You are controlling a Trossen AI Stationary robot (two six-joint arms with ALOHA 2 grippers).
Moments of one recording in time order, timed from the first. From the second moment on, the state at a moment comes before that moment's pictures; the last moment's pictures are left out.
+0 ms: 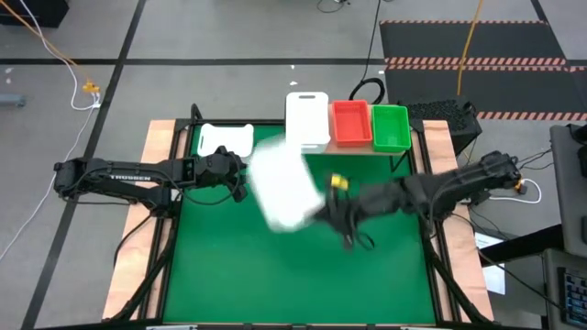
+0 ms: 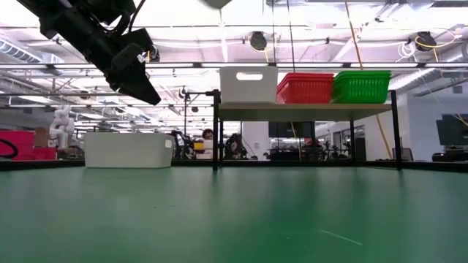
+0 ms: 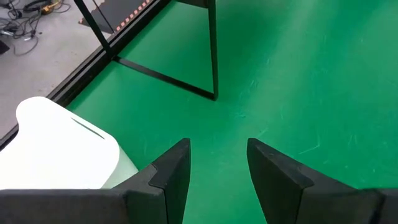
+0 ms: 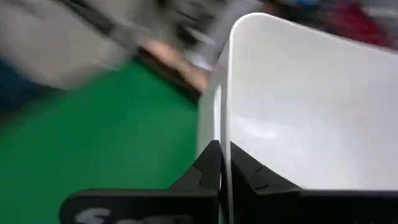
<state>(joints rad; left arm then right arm) 0.16 1.02 0.58 -0.23 -0.28 -0.14 0.29 1.37 1.34 -0.32 0.15 -0.49</state>
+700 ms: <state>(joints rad) 0.16 1.02 0.58 -0.21 -0.29 -0.14 -0.30 1.43 1.41 -0.44 0.12 -0.55</state>
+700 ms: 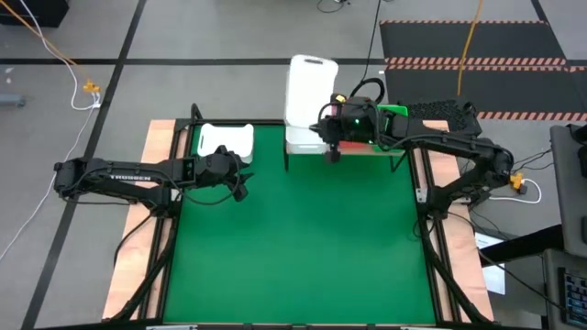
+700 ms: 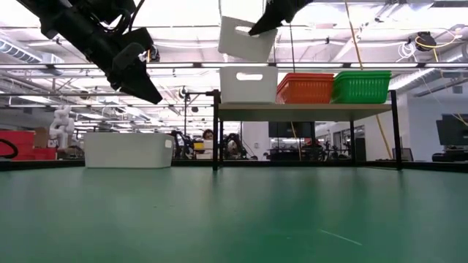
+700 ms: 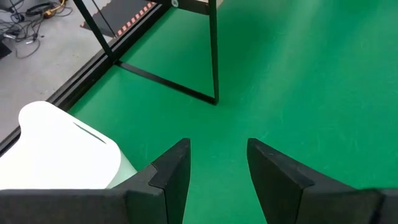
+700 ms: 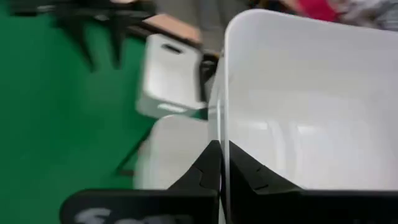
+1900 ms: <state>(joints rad) 0.16 1.02 0.58 -0.21 -0.29 -0.15 -0.37 1.46 1.41 -0.60 -0.08 -0.50</state>
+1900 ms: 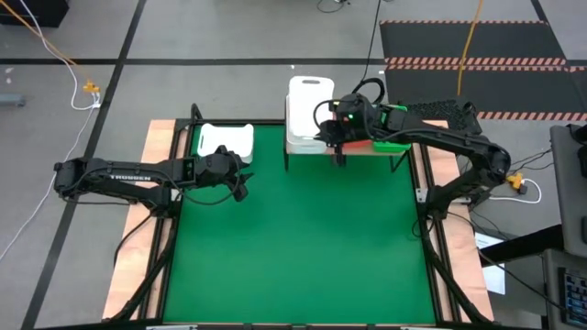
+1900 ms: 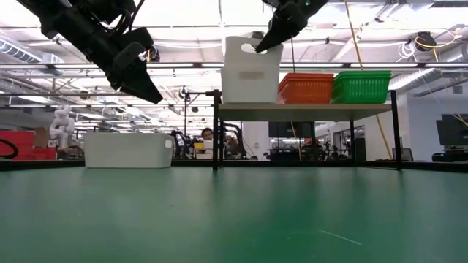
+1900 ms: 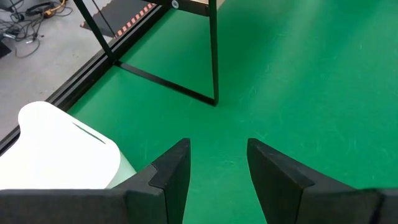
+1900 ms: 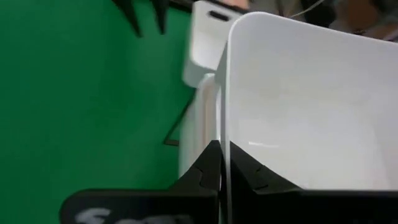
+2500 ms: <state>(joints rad) 0.16 1.02 0.58 -0.21 -0.29 -0.13 -0.41 1.47 1.41 -0.58 -0.13 -0.48</state>
